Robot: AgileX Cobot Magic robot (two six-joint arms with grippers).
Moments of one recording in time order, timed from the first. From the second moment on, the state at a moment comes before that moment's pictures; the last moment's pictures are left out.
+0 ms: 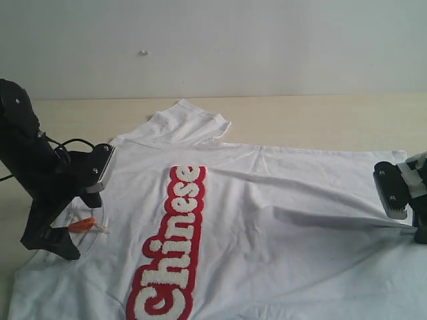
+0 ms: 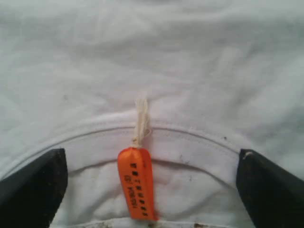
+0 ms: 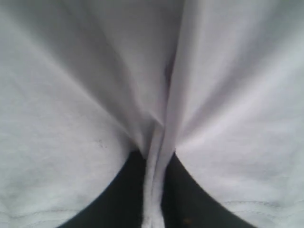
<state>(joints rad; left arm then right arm) -0.22 1.97 -1.13 -0.34 0.83 1.70 -0.20 1.91 -0.97 -0.11 0.74 -1.42</state>
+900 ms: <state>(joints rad) -0.22 1.94 -1.13 -0.32 0.79 1.62 -0.20 1.78 -0.97 -0.10 0.73 -1.36</state>
